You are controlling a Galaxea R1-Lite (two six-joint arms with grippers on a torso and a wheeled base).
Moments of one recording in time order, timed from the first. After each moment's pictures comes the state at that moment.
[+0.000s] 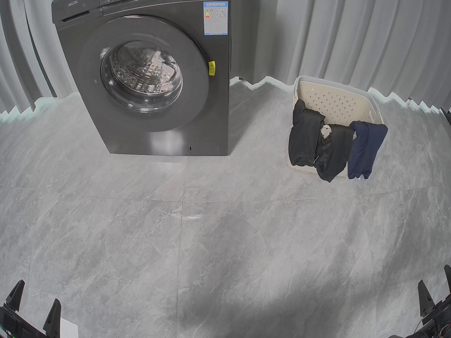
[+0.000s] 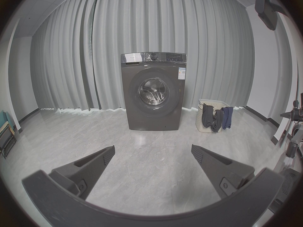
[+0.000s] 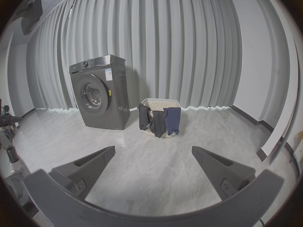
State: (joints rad) left arm 0.00 0.02 -0.02 0.00 0.00 0.01; right arm 0.00 0.02 -0.02 0.00 -0.03 0.01
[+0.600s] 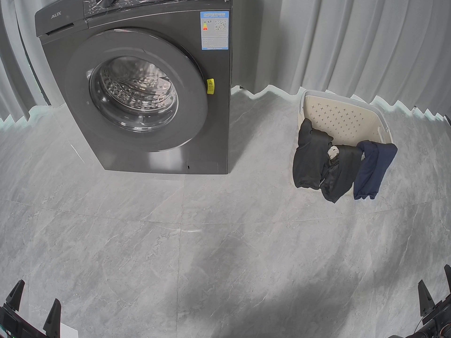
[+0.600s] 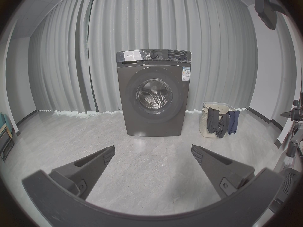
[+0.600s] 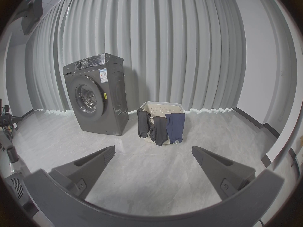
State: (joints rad) left arm 0.00 0.02 -0.02 0.00 0.00 0.01; right arm 0.00 0.02 -0.02 0.00 -0.03 0.01
